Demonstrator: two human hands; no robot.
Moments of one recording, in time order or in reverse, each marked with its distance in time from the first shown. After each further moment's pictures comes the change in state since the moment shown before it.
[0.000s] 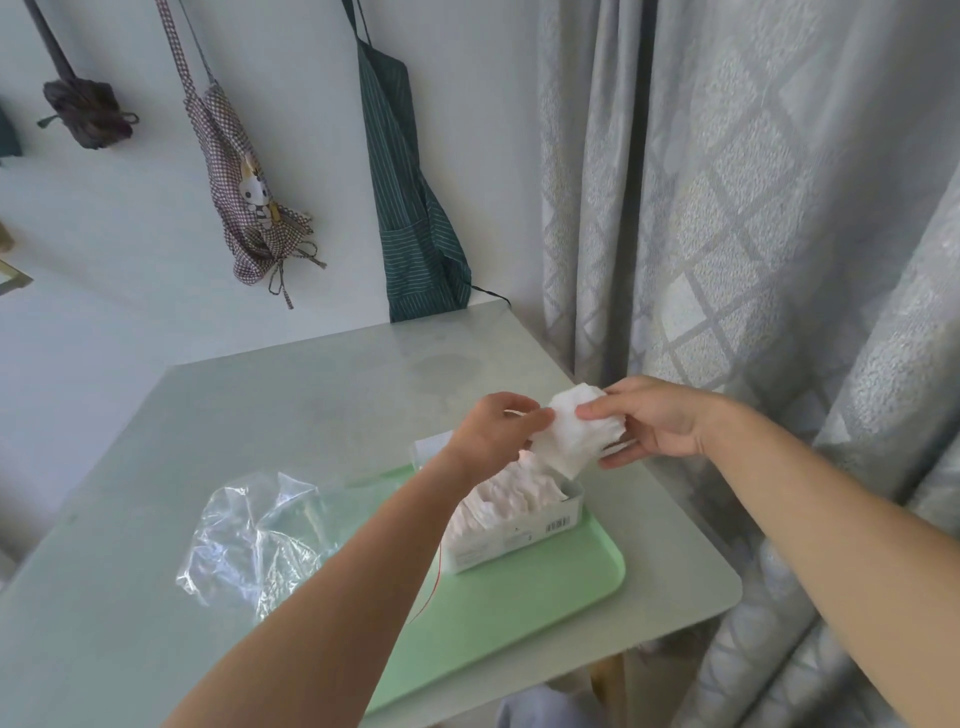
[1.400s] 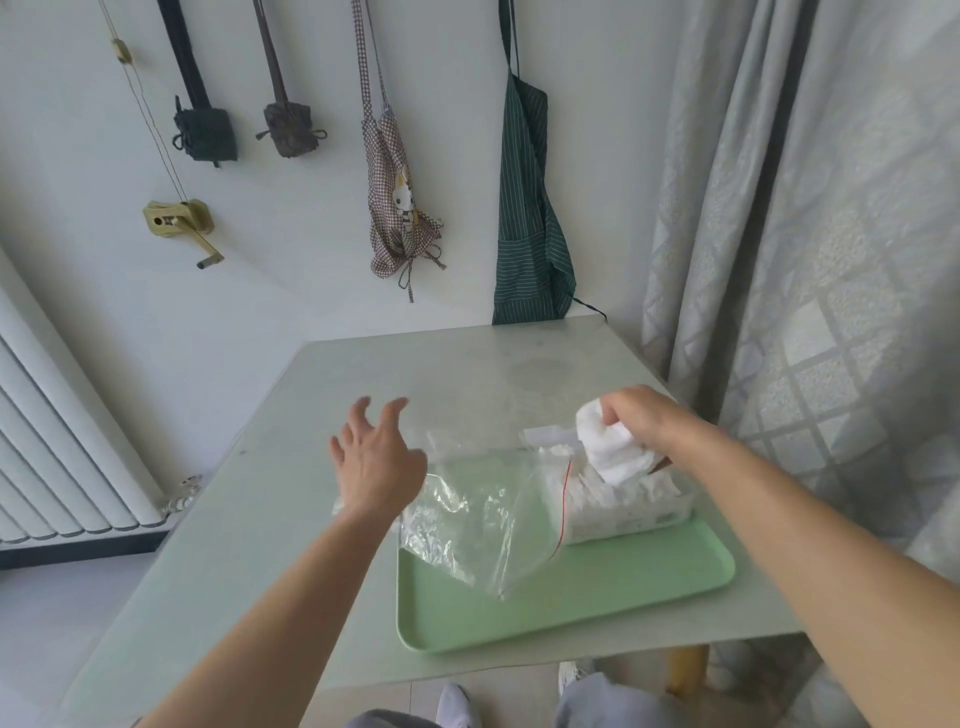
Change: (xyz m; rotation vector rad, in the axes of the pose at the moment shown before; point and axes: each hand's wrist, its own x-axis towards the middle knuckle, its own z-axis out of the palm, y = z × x) left_hand -0.115 -0.106 -0.174 0.746 0.757 -0.130; right_hand -0.014 -0.050 0.157 -0.470 0.265 -0.024
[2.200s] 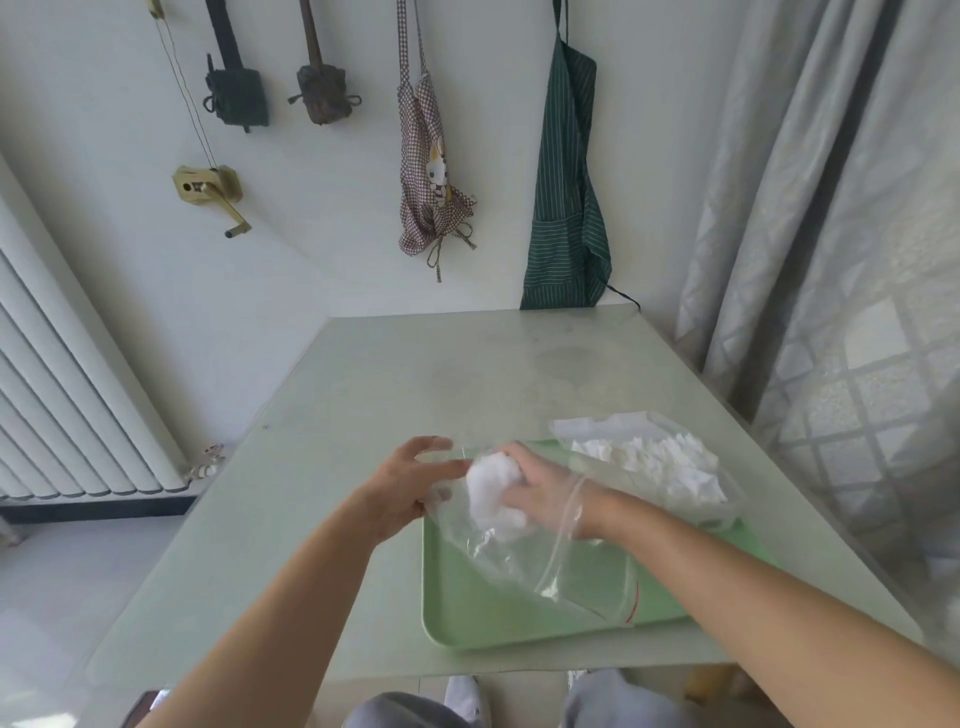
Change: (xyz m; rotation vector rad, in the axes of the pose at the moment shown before) left_hand 0.002 -0.040 0.013 -1.046 -0.664 -0.407; right_hand -0.003 -0.003 0.127 -0.237 -0.357 -0.440
